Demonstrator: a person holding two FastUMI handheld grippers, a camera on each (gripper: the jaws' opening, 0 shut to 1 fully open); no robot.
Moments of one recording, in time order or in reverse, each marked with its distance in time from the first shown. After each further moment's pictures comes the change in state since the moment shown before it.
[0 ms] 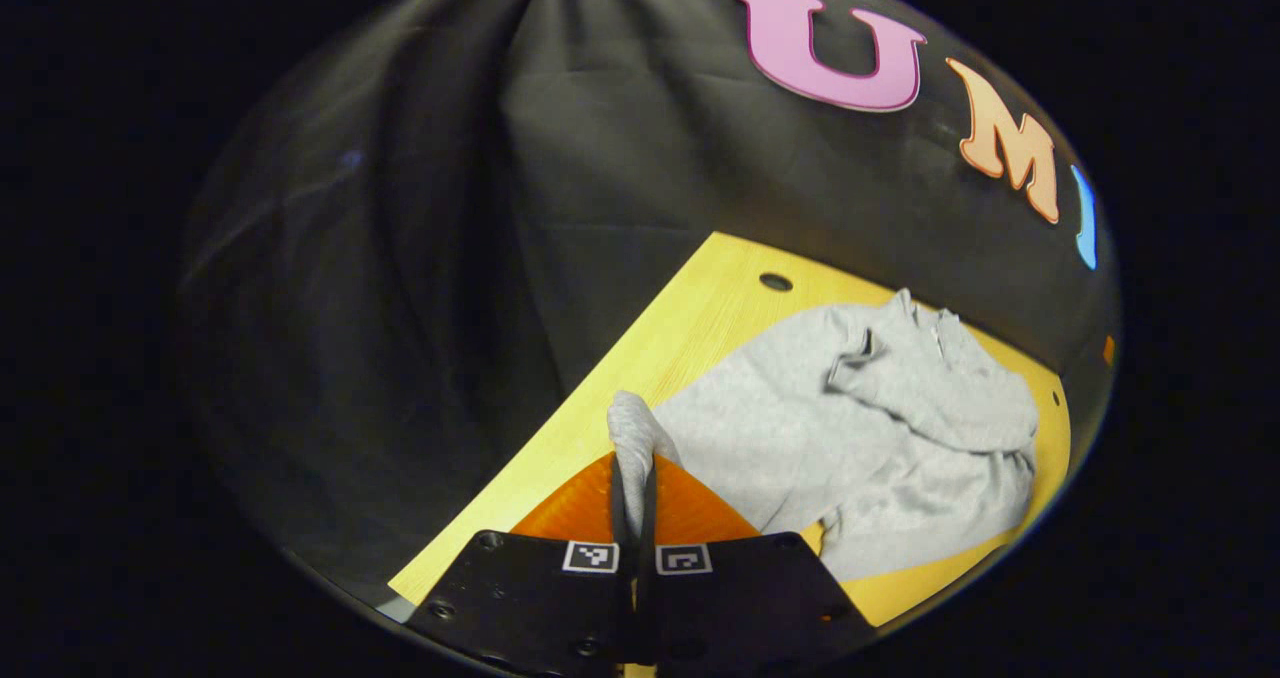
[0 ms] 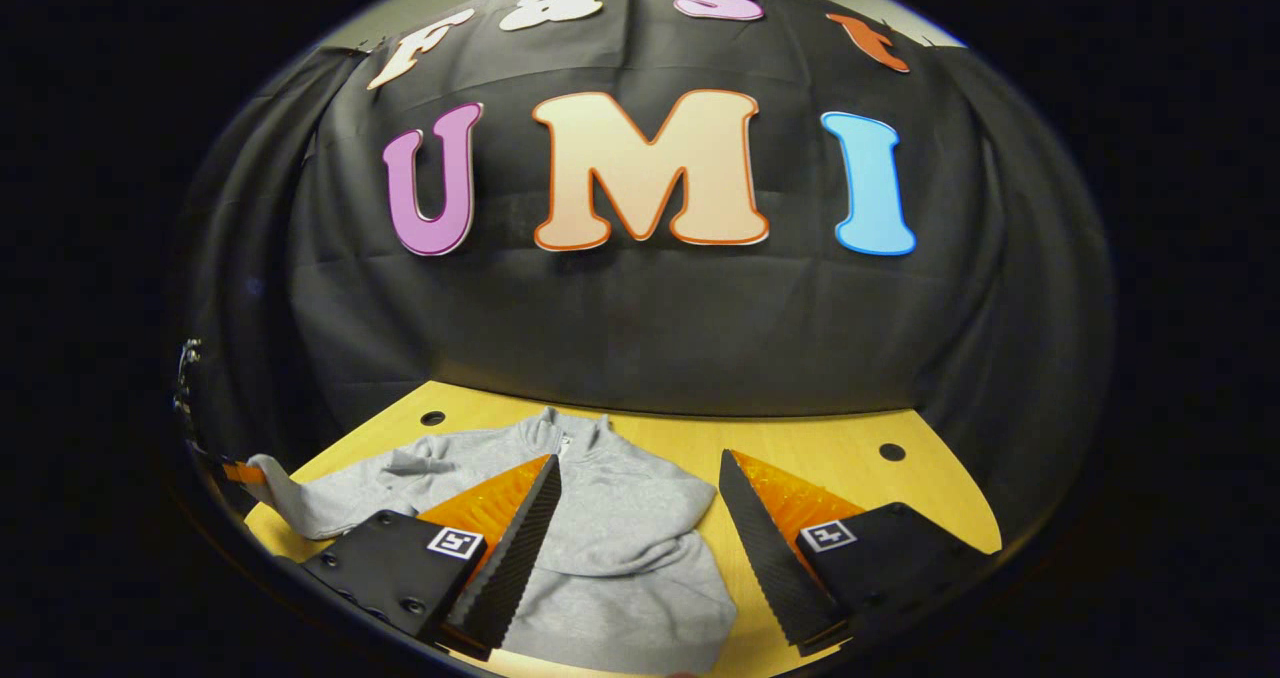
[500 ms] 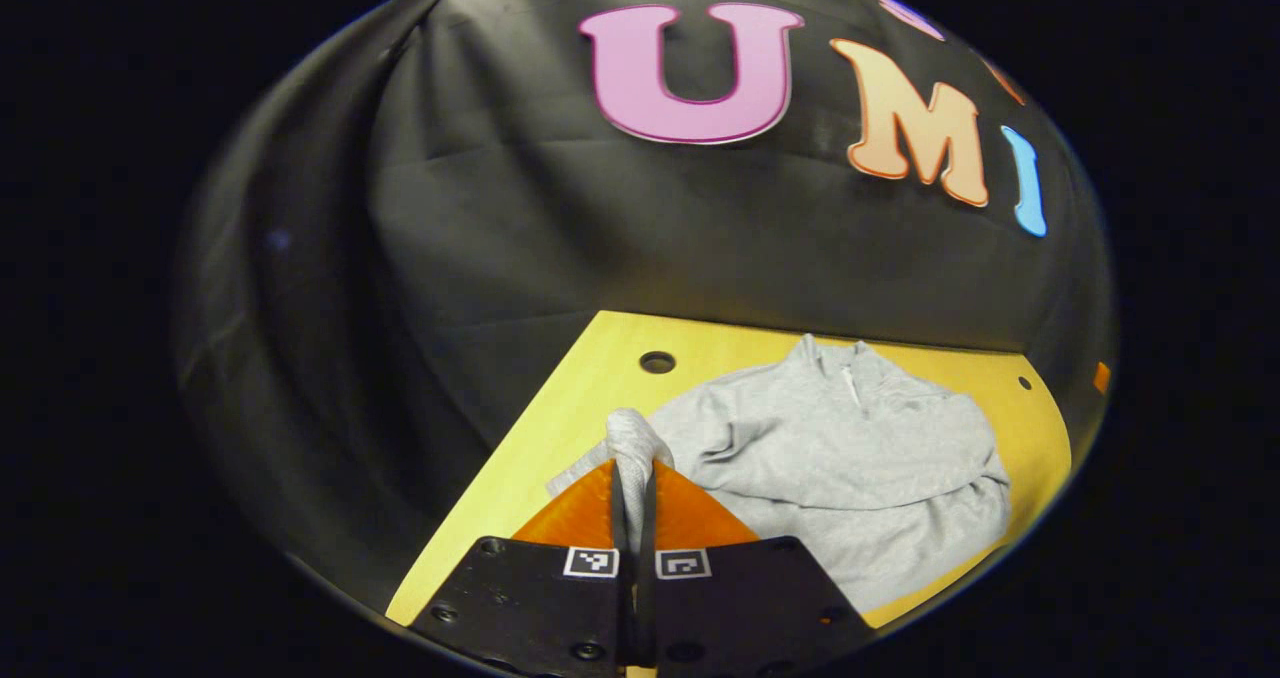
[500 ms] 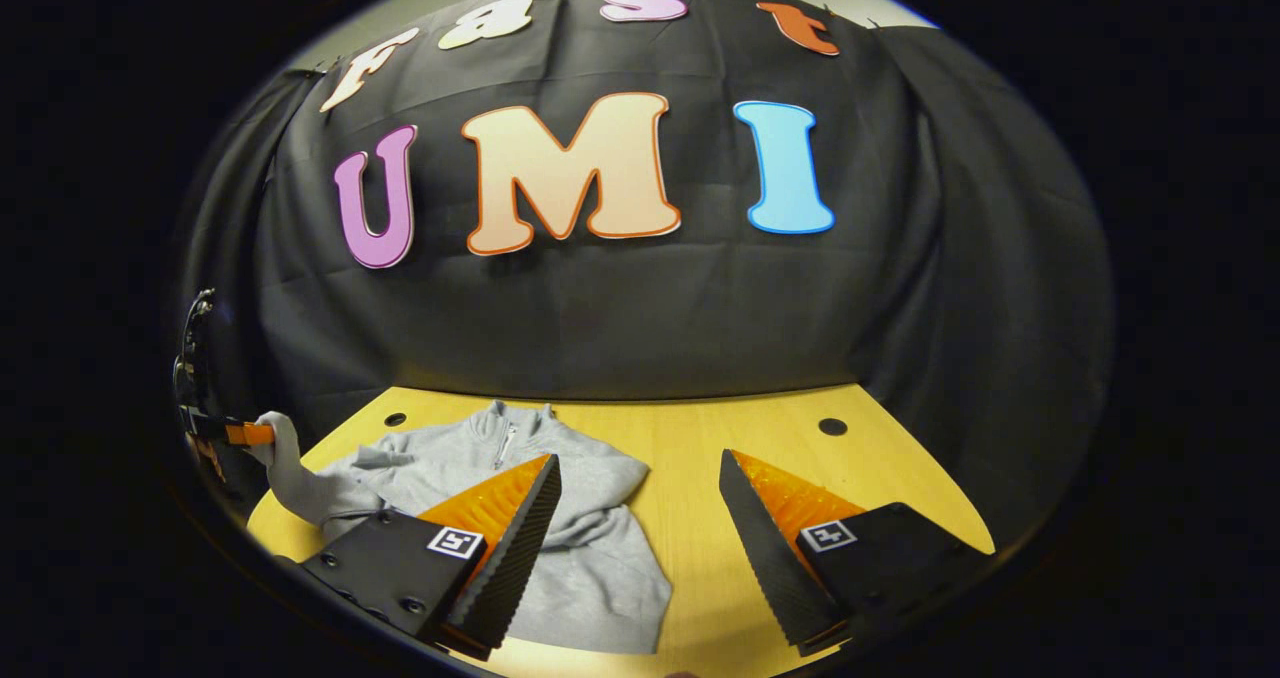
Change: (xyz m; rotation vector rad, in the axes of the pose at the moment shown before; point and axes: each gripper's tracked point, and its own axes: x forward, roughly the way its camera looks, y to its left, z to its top) left arm 0.015 -0.145 0.072 0.197 -0.136 -0.189; right arm -0.039 -0.077 -0.019 0.074 0.013 -0.107
